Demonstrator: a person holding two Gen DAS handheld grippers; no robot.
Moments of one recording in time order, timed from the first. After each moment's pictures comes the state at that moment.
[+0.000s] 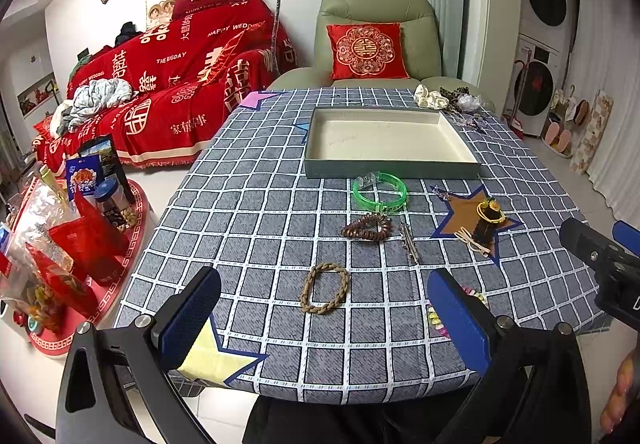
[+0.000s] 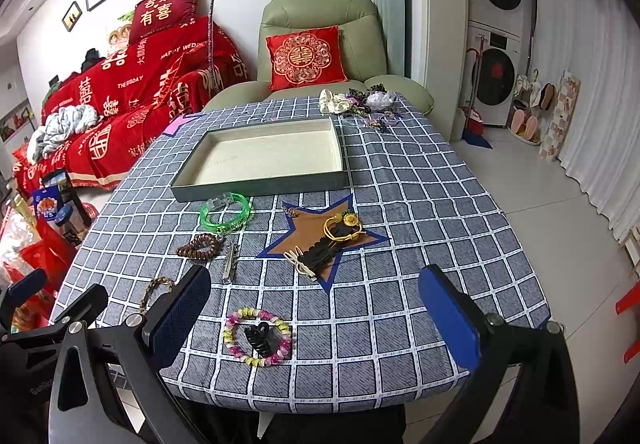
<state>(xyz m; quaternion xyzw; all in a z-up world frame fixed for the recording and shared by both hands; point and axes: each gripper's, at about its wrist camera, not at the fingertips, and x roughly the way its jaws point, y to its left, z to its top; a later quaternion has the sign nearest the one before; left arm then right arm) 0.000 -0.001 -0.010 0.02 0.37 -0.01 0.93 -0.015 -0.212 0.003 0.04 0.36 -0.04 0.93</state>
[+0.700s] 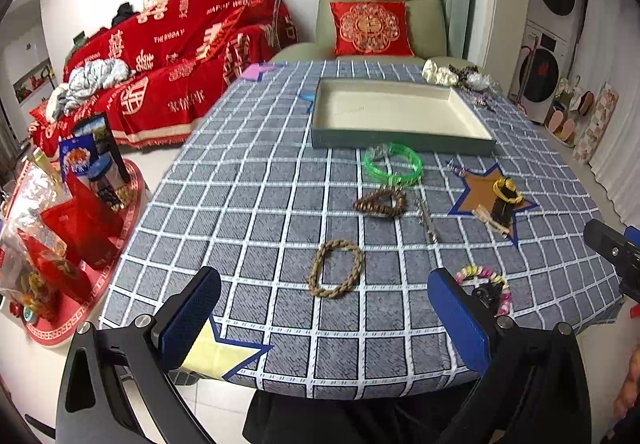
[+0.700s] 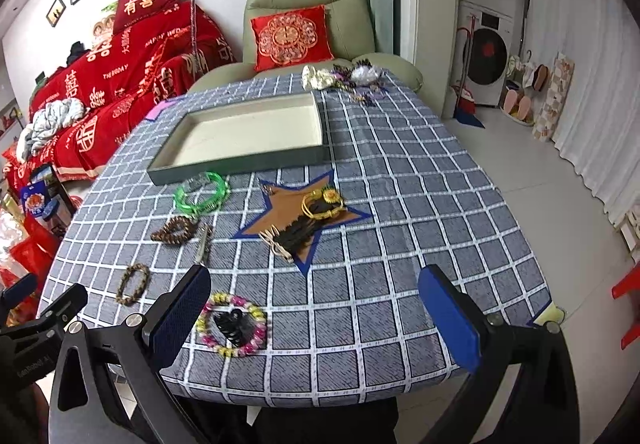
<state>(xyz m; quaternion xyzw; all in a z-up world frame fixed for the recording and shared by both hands) 0.017 0.014 -0.040 0.01 0.41 -0.01 0.91 -0.007 -0.234 -0.020 0.05 0.40 -0.06 0.91</state>
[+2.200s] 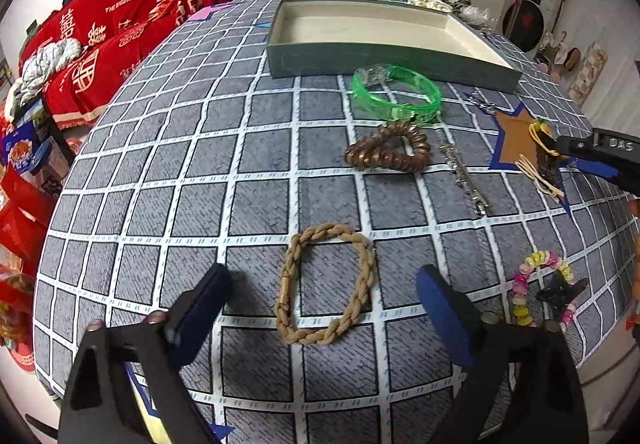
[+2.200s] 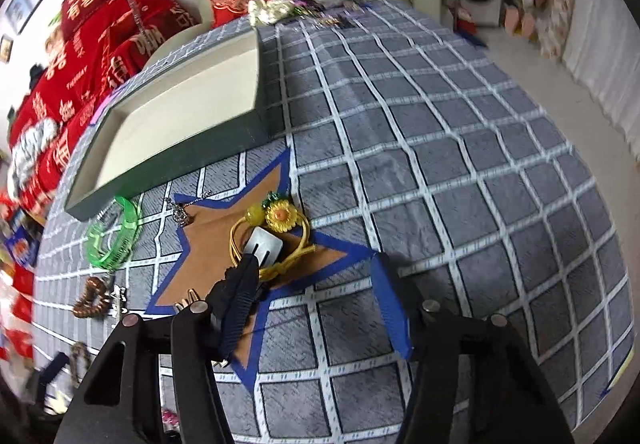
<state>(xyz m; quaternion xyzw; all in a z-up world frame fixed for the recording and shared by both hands) 0.091 0.002 -0.124 0.03 0.49 -0.07 0.87 0.130 -0.298 -0.111 0.14 0.48 -0.07 0.86</state>
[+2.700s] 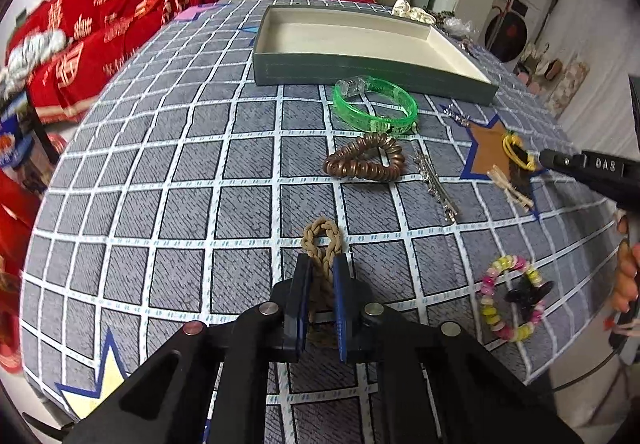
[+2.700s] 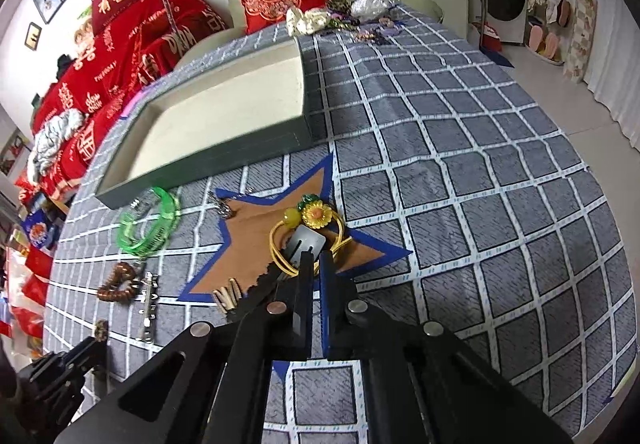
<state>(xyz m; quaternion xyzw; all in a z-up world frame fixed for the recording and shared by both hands) 0.088 0.013 -0.114 -0.01 0.49 -0.11 0.86 0.117 -0.288 -0.096 0.14 0.46 -0.02 0.88</state>
